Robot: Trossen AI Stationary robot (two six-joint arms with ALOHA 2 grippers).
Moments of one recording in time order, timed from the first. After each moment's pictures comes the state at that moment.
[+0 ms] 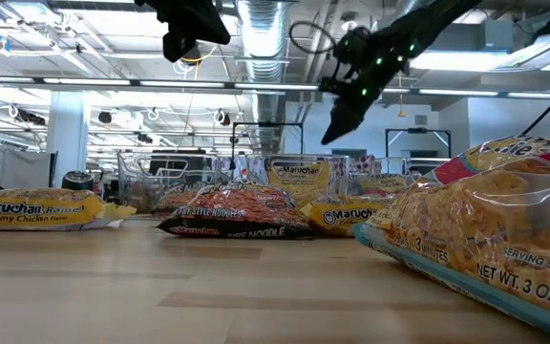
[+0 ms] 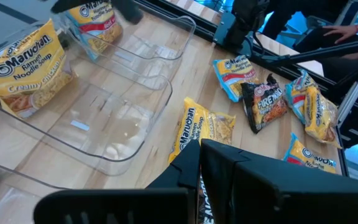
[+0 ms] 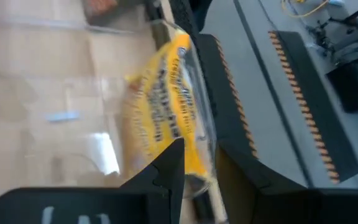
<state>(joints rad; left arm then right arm) 0.24 1.14 1.08 -0.41 0.06 -0.30 -0.65 1.66 1.26 -0.30 0.03 -0.54</state>
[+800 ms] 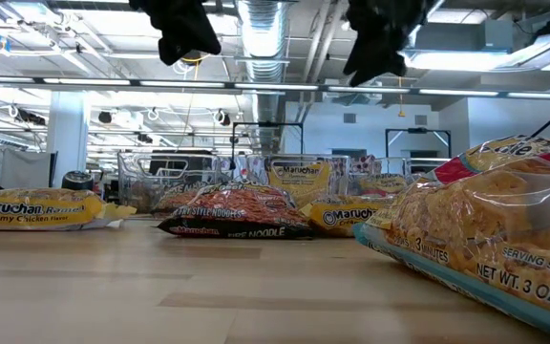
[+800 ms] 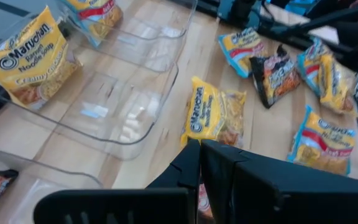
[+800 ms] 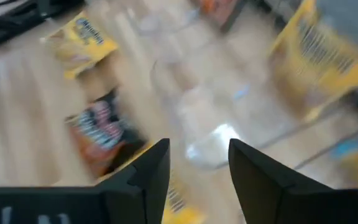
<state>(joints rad) 0.24 1.14 1.08 -0.50 0.06 -0.19 -0.29 1.34 1.26 -0.72 -0.01 0.27</state>
